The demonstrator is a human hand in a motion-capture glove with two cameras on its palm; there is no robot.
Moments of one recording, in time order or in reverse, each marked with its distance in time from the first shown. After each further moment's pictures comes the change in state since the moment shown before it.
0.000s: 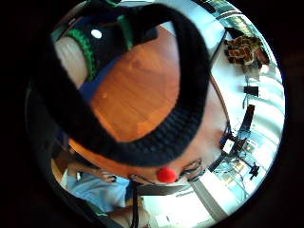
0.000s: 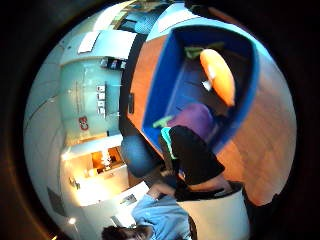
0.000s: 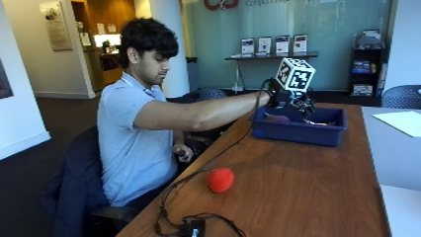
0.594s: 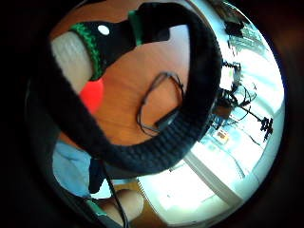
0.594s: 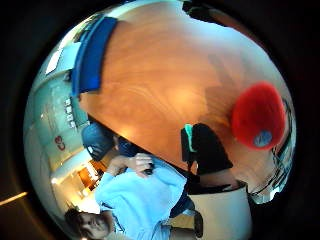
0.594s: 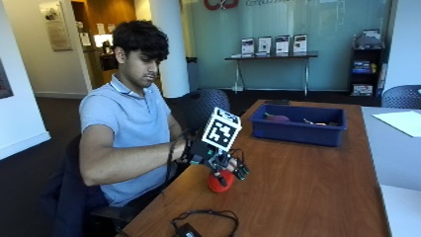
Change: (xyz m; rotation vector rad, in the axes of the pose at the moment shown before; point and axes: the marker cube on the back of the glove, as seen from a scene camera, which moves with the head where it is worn) arm 0.186 0.293 0.120 -0.235 0.273 0.306
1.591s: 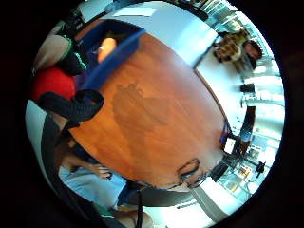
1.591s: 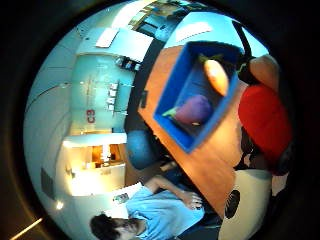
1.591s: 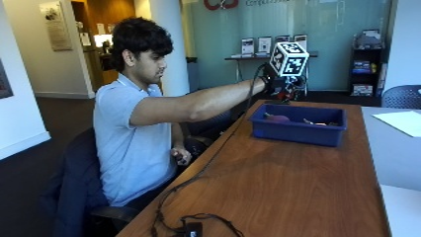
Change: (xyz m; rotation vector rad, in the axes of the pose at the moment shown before) arm -0.219 -0.146 -0.274 0.349 -0.413 -0.393
